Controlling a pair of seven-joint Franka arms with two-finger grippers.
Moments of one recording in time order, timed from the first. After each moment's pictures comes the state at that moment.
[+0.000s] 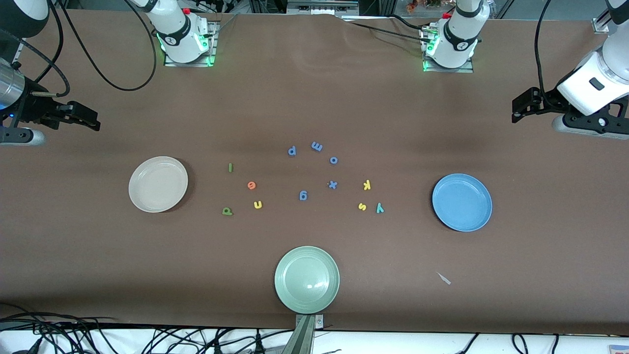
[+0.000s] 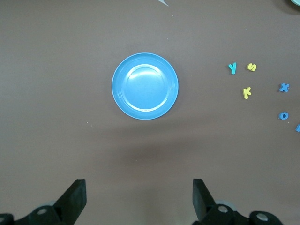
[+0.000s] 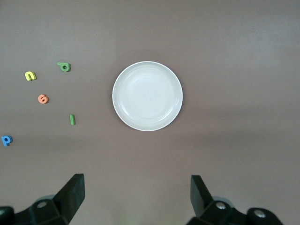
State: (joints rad) left arm -0.03 0.00 -0.05 -1.63 0.01 1.55 0.05; right arm 0.07 0.04 -0.07 -1.64 -0.01 1.59 0.02
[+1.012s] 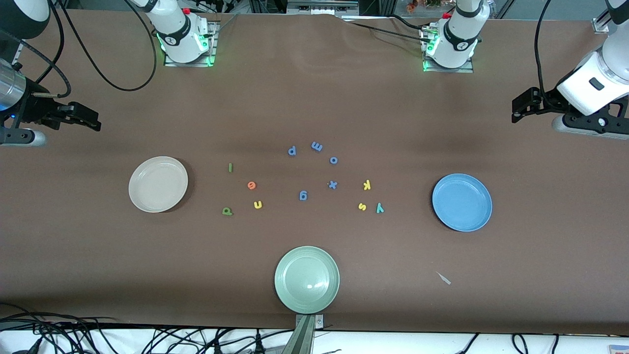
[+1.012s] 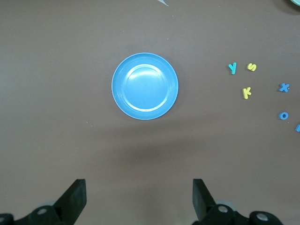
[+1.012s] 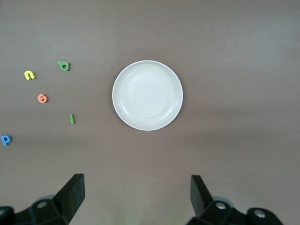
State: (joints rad) left arm -0.03 0.00 -0.05 -1.63 0.01 1.55 0.05; right arm 0.07 0.05 -0.07 -1.64 -0.01 1.59 0.02
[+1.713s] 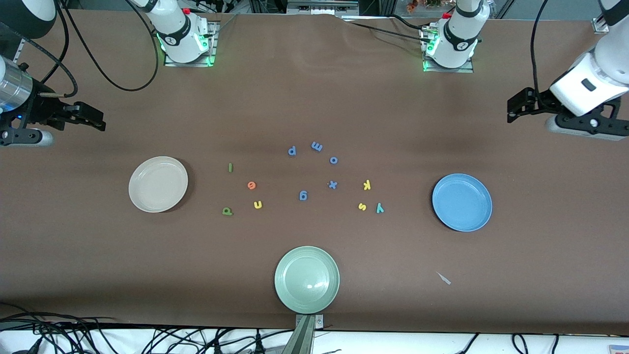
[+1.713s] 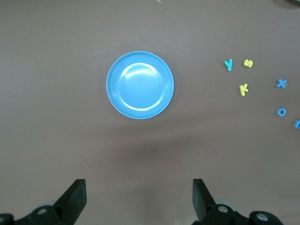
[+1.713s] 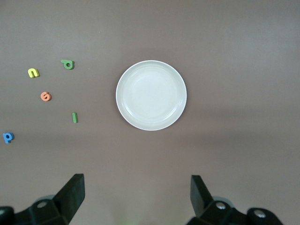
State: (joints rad) left arm -0.05 0.02 -0.06 -1.63 0.01 1.55 0.05; right arm 0.08 0.05 -0.06 -1.64 -0.01 1.59 0.02
